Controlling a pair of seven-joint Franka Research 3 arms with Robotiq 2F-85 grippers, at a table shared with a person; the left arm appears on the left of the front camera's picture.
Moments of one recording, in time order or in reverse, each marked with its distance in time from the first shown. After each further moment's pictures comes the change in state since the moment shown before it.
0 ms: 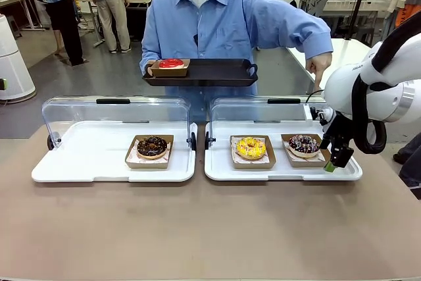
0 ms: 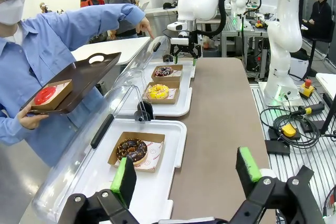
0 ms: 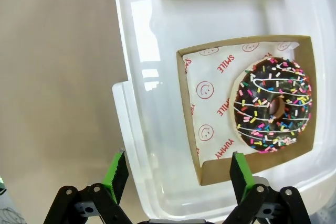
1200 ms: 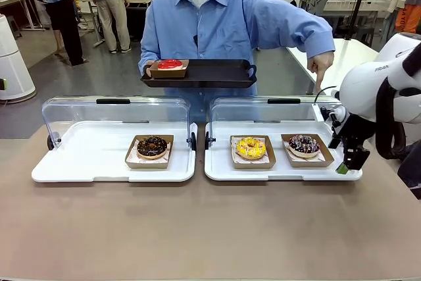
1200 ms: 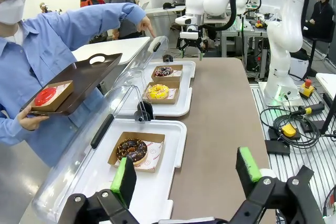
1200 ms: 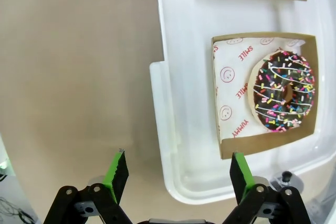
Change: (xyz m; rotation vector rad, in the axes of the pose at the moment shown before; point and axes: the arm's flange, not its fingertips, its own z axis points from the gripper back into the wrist) left arm 0.000 0.000 0.000 0.000 0.000 0.000; right arm -0.007 0.031 0.027 -0.025 0.026 0.054
